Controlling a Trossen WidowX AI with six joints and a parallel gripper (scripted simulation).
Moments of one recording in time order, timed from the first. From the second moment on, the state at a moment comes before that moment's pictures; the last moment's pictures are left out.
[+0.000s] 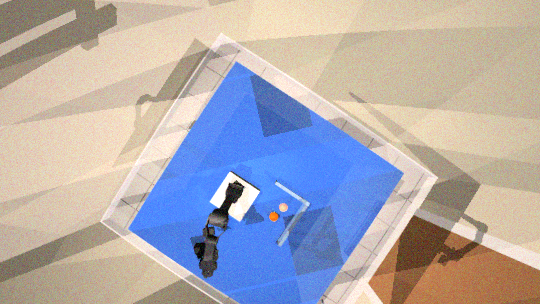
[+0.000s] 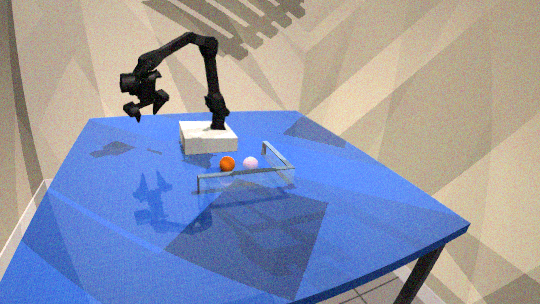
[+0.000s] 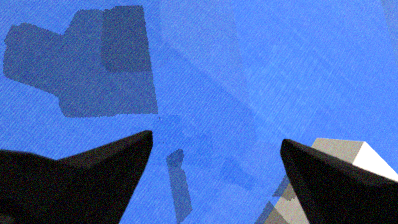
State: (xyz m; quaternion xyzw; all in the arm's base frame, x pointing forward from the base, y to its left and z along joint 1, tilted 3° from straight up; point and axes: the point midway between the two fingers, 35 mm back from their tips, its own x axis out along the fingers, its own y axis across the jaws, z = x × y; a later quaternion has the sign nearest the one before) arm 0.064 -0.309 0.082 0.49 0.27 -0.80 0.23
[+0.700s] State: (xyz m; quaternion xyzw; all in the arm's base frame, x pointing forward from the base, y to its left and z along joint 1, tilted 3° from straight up) arm 0.292 -0.067 0.064 0.09 0.70 -0.11 0.70
